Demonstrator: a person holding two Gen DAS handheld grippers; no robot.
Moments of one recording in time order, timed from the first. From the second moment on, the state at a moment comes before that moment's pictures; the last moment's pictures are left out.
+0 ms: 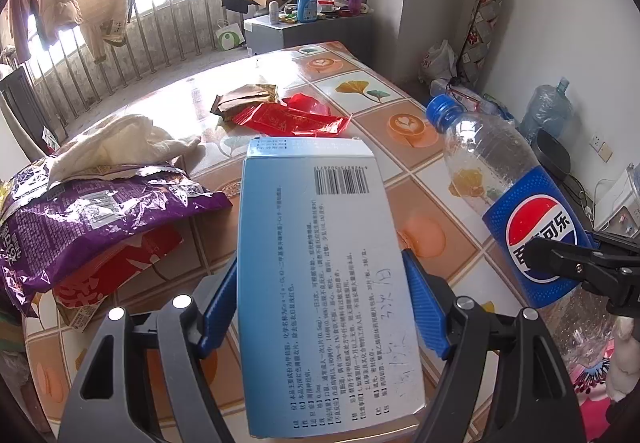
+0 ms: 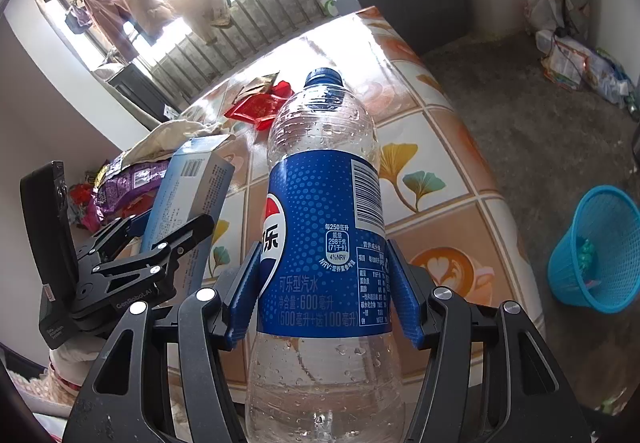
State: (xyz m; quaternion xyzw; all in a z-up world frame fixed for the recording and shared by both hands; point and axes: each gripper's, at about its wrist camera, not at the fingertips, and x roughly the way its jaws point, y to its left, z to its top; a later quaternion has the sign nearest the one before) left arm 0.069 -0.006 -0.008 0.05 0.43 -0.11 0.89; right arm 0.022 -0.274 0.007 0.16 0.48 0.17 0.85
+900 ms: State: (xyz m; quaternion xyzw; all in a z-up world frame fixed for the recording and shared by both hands) left arm 0.061 -0.039 0.024 0.09 0.38 -0.14 0.91; right arm 0.012 -0.303 0.021 0.19 0.43 0.15 0.87
